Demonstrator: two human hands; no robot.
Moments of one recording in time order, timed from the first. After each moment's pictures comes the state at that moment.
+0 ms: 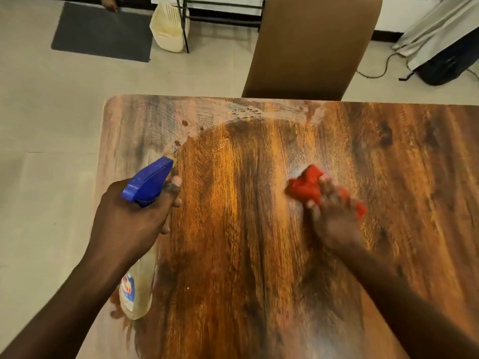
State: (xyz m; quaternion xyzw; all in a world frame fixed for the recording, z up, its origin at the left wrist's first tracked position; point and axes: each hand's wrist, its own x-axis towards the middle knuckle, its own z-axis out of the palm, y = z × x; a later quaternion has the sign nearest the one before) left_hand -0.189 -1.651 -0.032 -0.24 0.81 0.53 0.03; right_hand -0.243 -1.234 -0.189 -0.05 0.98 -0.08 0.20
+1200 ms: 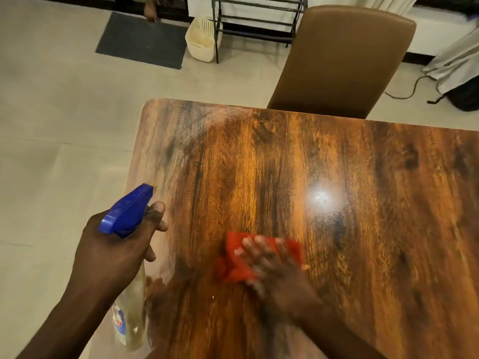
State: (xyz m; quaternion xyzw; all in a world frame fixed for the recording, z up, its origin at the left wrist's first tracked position) left_hand -0.132 -1.675 -0.006 -0.34 0.79 0.51 0.01; right_hand -0.131 -1.349 -0.209 -0.39 0.90 -0.05 0.18
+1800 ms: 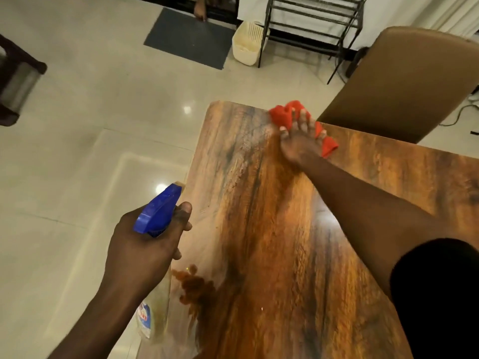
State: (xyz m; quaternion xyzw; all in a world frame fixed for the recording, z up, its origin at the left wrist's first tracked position) left_hand -0.106 -1.759 -0.024 -0.36 0.76 0.54 -0.02; right_hand -0.439 -1.560 -0.197 -0.08 0.97 -0.13 0.22
